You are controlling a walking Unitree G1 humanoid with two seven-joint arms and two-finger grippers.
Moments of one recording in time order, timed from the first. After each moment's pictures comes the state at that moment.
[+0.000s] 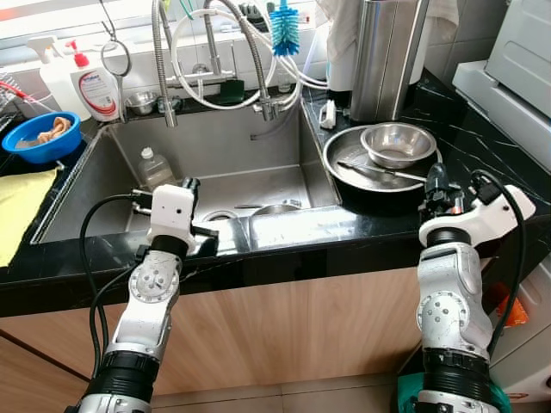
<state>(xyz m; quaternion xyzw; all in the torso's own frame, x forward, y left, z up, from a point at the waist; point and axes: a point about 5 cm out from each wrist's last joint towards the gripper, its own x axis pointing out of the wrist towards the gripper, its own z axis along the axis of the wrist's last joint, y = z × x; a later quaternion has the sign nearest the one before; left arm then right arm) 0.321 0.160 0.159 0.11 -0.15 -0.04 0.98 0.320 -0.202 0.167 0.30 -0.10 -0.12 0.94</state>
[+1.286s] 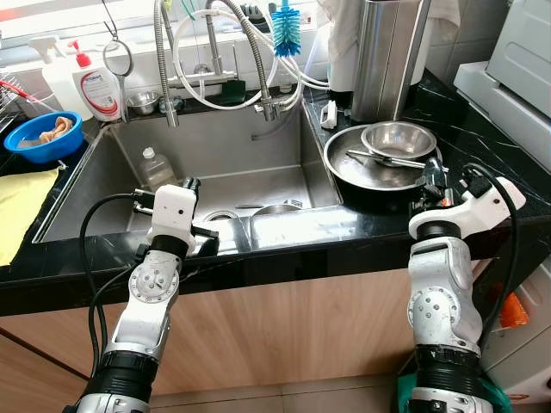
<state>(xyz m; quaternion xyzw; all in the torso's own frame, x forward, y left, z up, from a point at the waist) 0.321 0.160 0.159 0.12 -0.15 -0.04 0.98 0.325 -0.186 0.179 0.30 -0.13 -0.06 0.94</state>
